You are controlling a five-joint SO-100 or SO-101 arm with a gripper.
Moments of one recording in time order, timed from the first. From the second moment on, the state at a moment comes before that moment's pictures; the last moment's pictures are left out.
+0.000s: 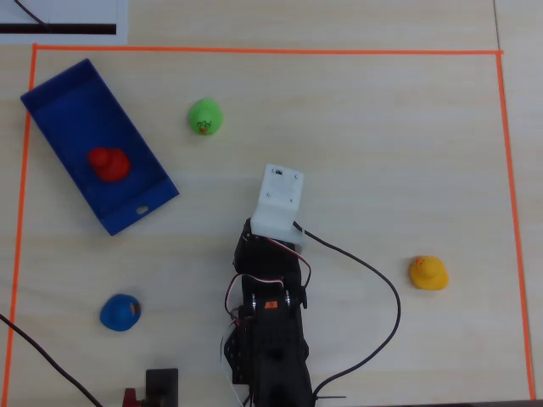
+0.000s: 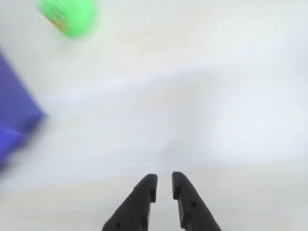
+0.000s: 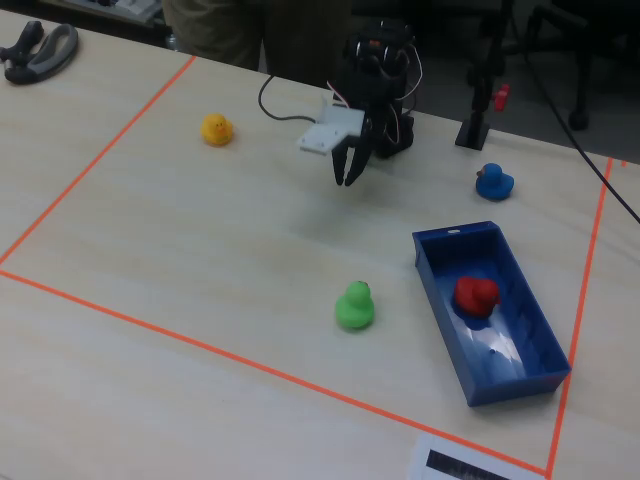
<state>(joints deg) -0.8 189.4 171.8 65.4 -67.4</state>
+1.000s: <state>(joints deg) 0.7 190.2 178.6 73.8 -72.9</state>
